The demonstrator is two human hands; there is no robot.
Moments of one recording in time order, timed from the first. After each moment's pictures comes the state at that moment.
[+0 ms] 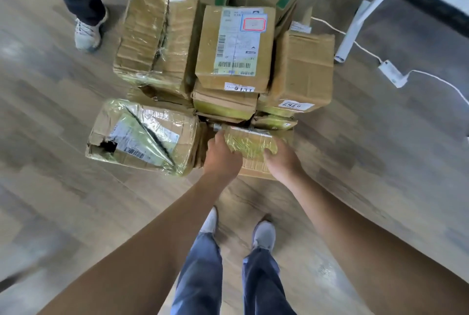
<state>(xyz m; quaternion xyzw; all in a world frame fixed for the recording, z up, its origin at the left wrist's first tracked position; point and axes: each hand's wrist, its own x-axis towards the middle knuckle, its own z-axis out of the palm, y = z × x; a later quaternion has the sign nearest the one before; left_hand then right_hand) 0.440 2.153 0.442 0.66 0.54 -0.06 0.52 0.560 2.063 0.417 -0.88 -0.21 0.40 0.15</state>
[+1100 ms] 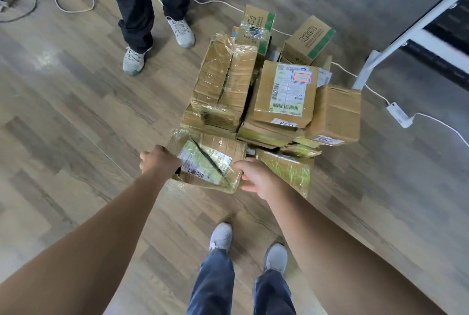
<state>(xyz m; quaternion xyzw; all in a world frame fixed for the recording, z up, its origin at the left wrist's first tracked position) 0.264 2.305 0.460 0.56 0.73 -0.14 0.37 0.443 2.173 0.482 -0.76 -0.03 0.60 0.24</state>
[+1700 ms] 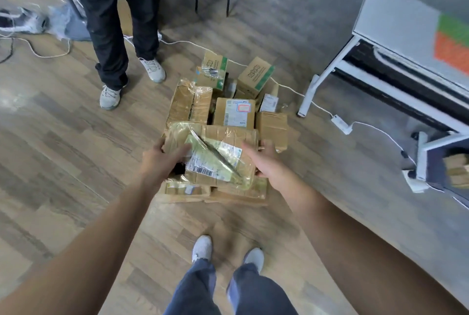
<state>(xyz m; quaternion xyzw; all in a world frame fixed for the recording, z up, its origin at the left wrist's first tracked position) 0.303 2.263 0.639 0.52 0.57 0.12 0.62 0.504 2.120 0.674 -0.83 -0.09 0.45 0.31</state>
